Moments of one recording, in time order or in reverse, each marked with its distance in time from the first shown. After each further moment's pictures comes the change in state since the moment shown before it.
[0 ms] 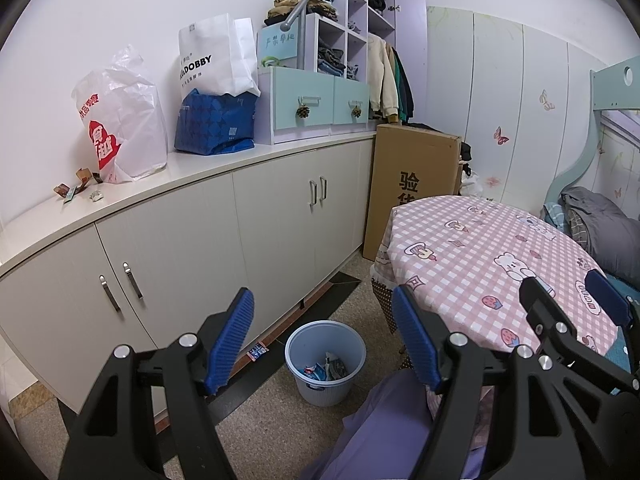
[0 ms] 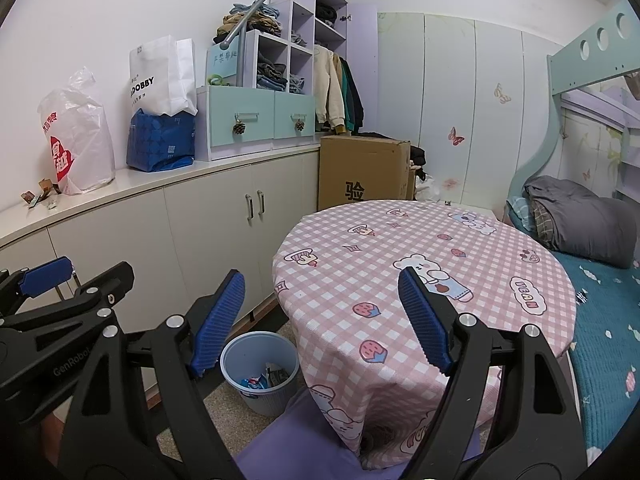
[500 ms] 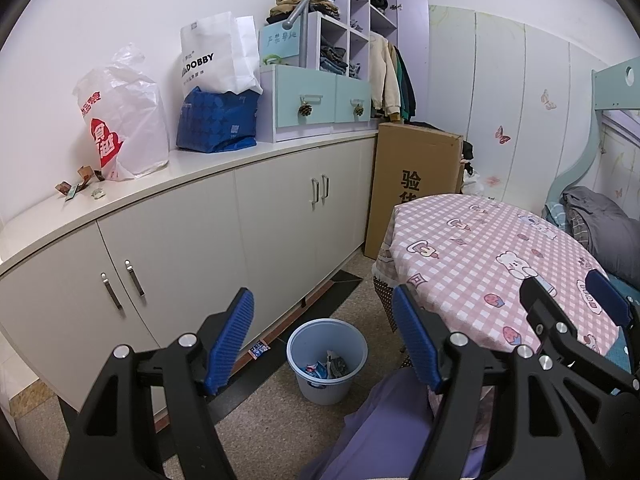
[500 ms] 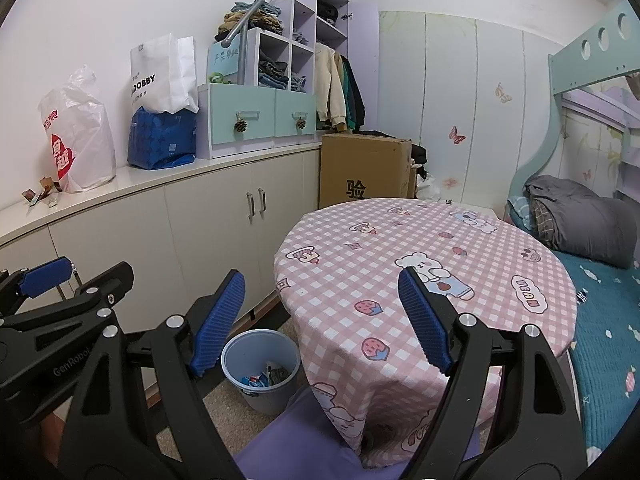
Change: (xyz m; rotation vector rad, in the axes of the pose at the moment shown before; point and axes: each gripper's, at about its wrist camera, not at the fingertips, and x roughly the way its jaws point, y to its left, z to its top) left arm 0.002 -0.001 -0.004 -0.002 0.005 0.005; right arm 0.000 0.002 -0.003 -0.001 0.003 0.000
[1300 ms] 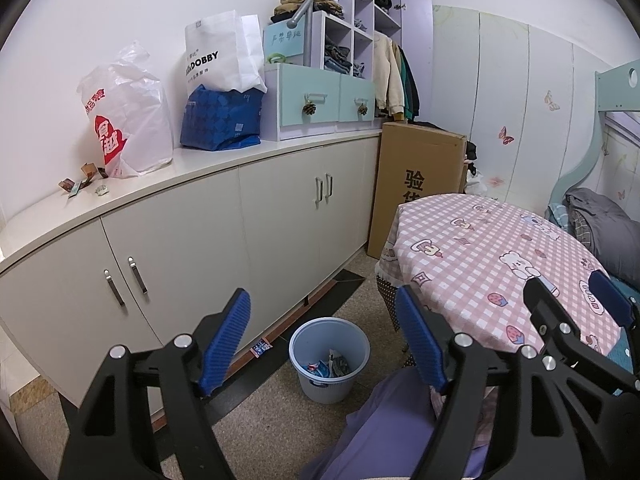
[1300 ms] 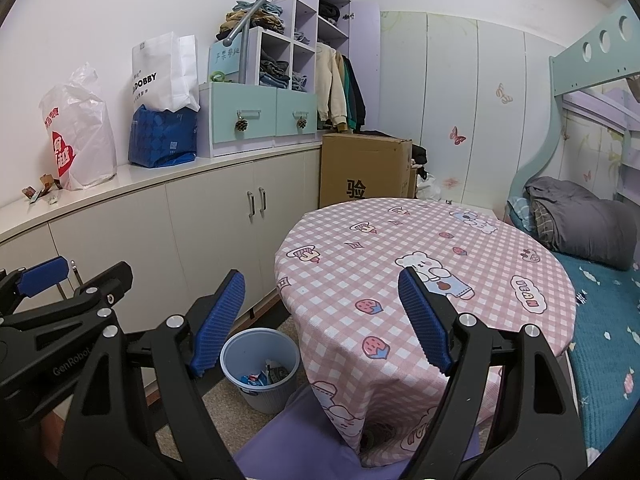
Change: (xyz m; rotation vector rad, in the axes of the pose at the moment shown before) left arm -0.003 0.004 -0.003 -0.006 0.002 0.010; right arm 0.000 0.001 0.000 -0.001 0.003 -0.001
